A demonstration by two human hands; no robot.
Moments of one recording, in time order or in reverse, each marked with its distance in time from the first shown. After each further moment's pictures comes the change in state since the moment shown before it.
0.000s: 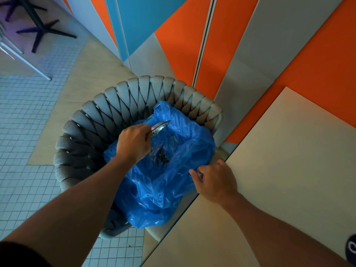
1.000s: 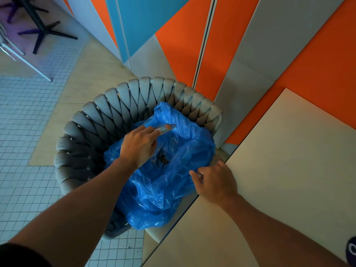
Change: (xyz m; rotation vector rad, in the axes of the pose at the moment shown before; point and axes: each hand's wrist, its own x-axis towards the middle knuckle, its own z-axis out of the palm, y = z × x) left_hand -0.004 0.007 0.000 0.161 -0.024 0.240; right_hand 0.000 0.000 0.003 -0.019 0.032 -0.003
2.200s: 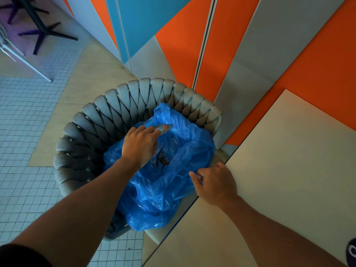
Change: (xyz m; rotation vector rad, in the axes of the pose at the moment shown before) left_hand 0.004 0.002 0.005 0.090 -0.043 -0.050; right_hand 0.000 0.001 0.000 -0.006 0.008 -0.009
